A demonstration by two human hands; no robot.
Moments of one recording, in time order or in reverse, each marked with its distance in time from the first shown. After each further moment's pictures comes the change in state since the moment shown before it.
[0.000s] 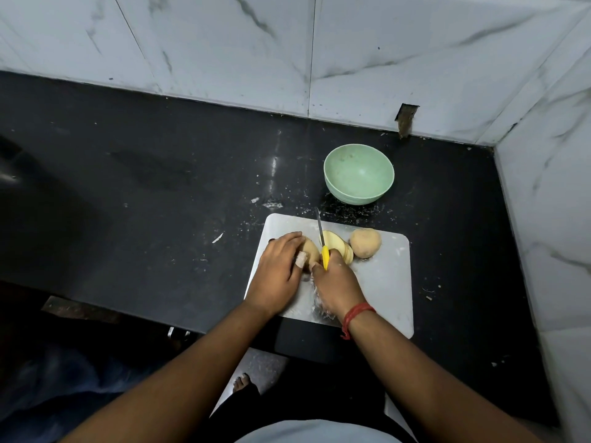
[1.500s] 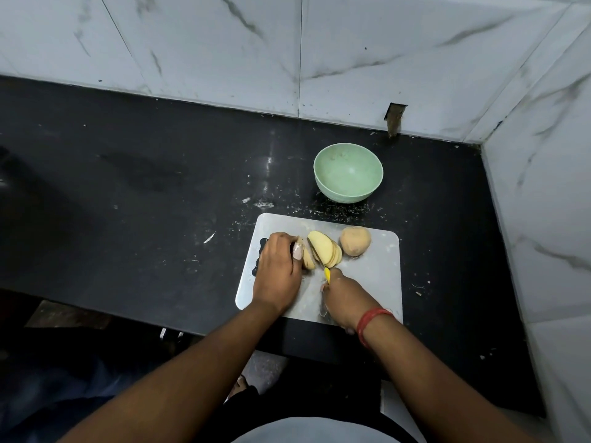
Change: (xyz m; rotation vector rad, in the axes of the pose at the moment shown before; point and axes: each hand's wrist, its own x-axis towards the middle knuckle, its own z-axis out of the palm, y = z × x) left_hand 0.006 0.015 0.027 -0.009 0.191 -0.121; right_hand -0.017 0.016 -0.033 -0.460 -0.254 0.040
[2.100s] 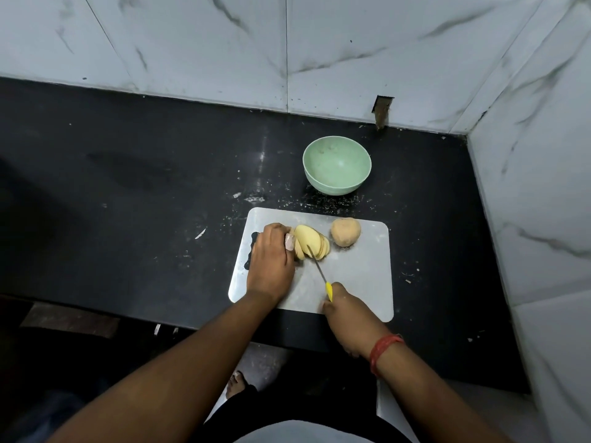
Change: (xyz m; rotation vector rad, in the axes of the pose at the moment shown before) left_hand 0.002 0.002 0.003 0.053 -0.028 -0.006; right_hand -0.047 0.024 0.014 0.123 0.018 -0.058
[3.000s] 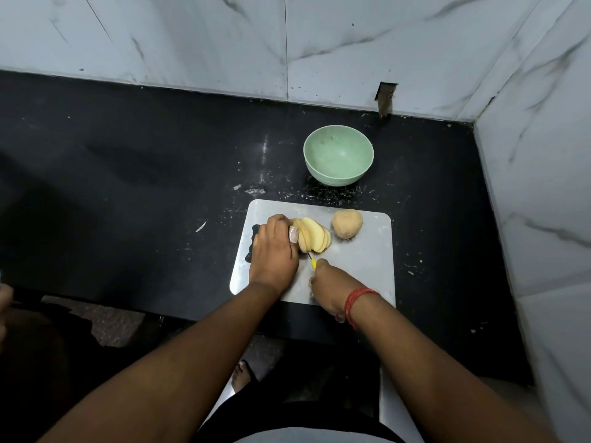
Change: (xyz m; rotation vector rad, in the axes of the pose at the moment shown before) left_hand 0.001 0.001 0.006 0.117 0.002 0.009; right_hand 0.044 -0.027 -0.003 -0.217 -0.097 0.053
